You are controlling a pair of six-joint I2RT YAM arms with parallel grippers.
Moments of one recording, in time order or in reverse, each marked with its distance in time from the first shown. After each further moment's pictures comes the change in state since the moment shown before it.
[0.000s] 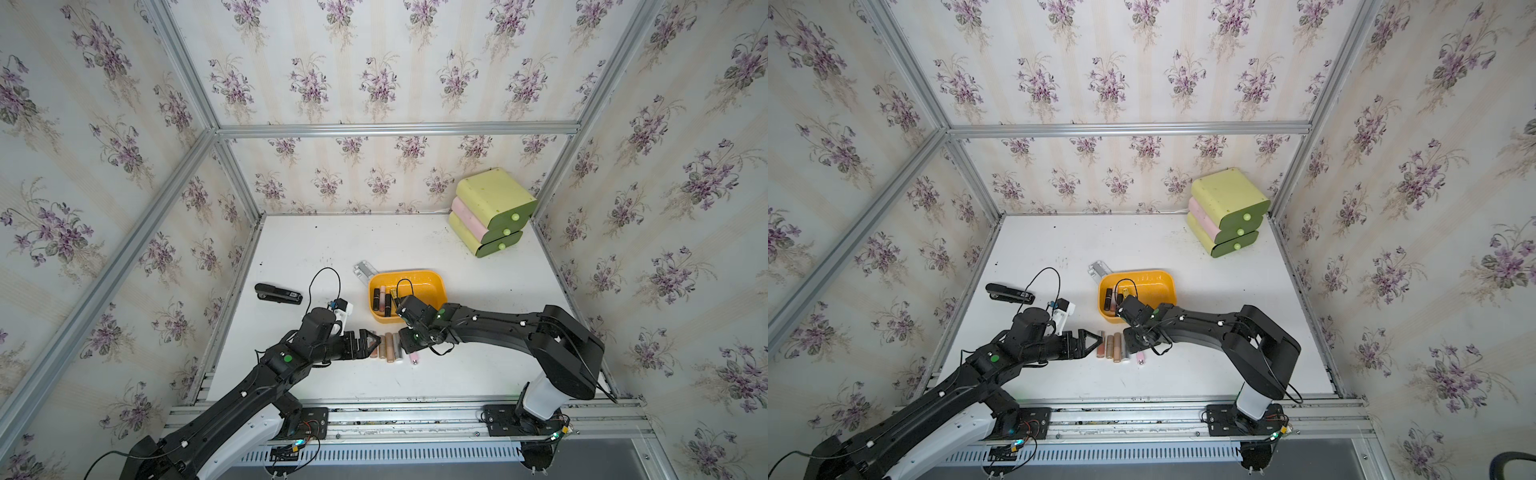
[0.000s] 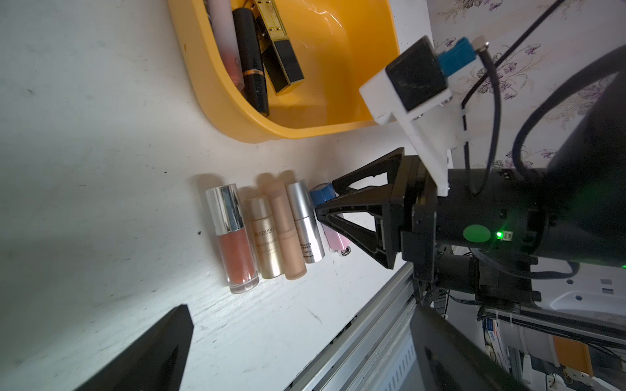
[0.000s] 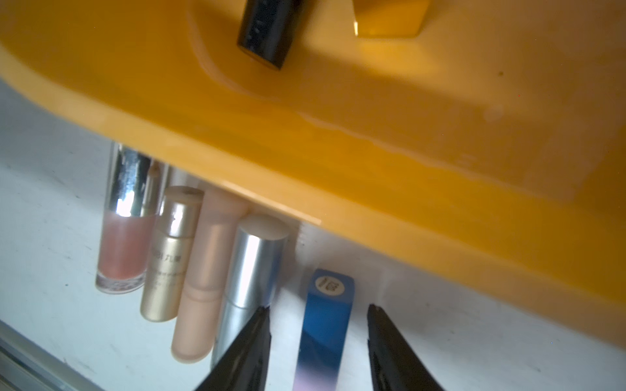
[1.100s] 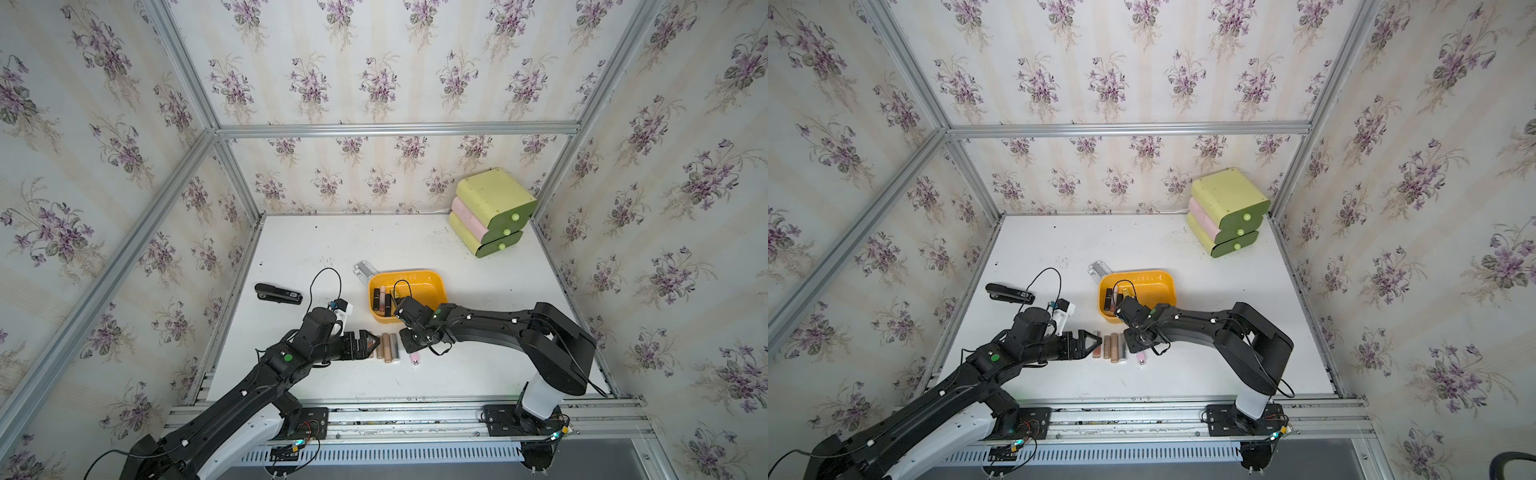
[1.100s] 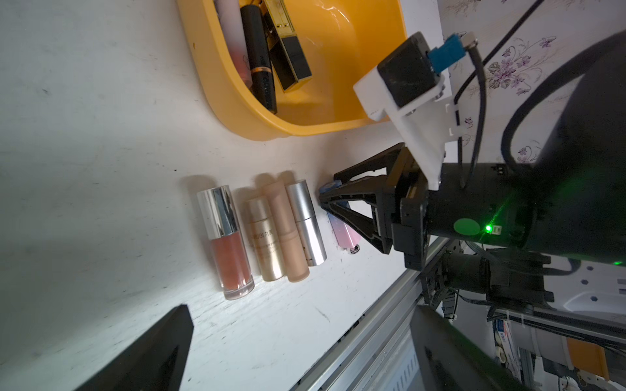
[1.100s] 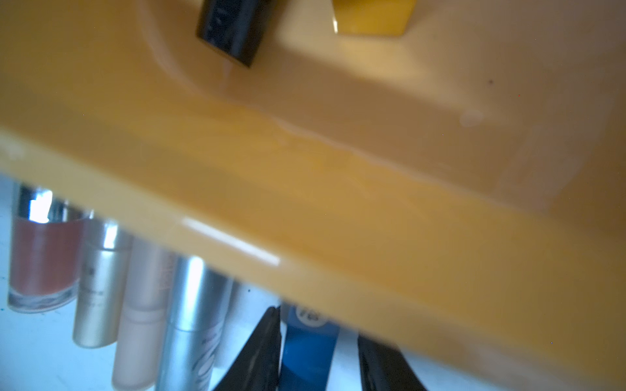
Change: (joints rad) left arm 0.000 0.007 0.007 -0.023 -0.014 0.017; right arm 0.002 0.033 0.003 -0.003 0.049 -0.025
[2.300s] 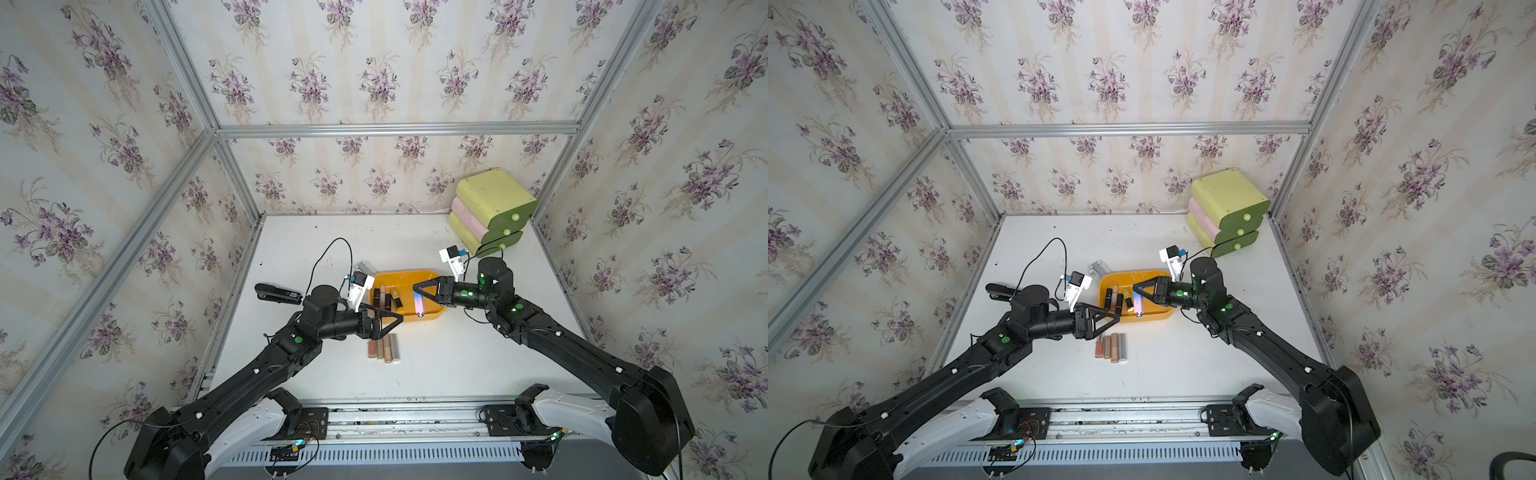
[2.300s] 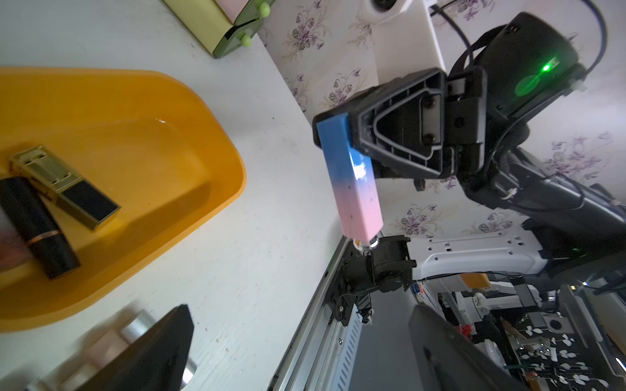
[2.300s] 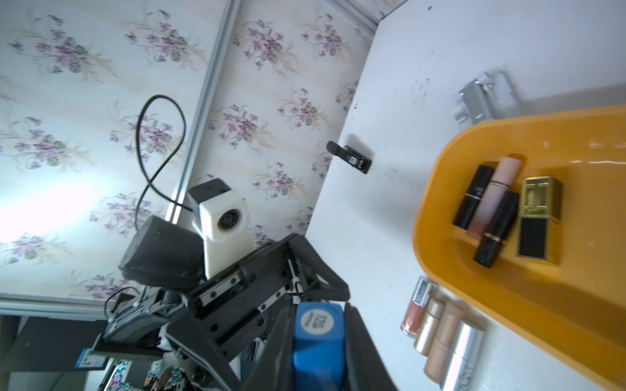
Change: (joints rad) left arm -0.001 0.202 0.148 0.479 0.290 0.014; right arm -0.434 -0.550 -0.229 0.668 -0.775 0.356
